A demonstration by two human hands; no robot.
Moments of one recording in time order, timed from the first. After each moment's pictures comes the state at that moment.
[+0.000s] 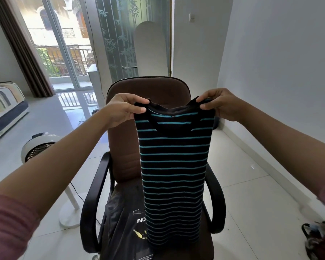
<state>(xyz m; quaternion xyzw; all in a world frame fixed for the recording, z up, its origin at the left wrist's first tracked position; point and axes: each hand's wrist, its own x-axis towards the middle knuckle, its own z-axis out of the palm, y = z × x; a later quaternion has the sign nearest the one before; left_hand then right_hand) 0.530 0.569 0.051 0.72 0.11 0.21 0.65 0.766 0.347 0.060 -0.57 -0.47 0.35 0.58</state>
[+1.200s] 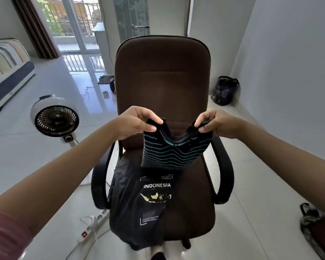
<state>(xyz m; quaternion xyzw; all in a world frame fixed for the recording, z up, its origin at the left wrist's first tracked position) 0.486 0.556 -0.055 0.72 0.12 0.08 0.68 0.724 0.371 -0.056 -0.57 -0.42 0.54 0.45</state>
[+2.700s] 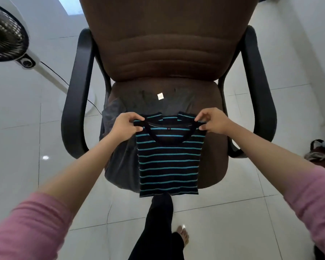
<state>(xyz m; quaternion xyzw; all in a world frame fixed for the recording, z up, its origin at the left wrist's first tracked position) 0.491 0.602 -0.376 0.73 0.46 -0.01 0.50 0.752 0.420 -0.368 -0.79 -0.37 0.44 0.21</state>
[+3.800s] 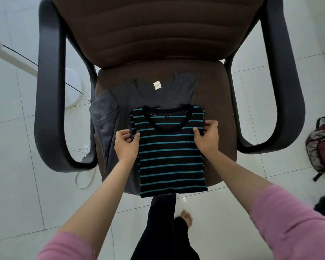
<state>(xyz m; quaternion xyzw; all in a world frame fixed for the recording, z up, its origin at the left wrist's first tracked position) 0.483 0.562 -0.472 0.51 0.69 0.10 0.51 0.682 0.407 -0.492 -0.89 -0.08 0.29 0.33</state>
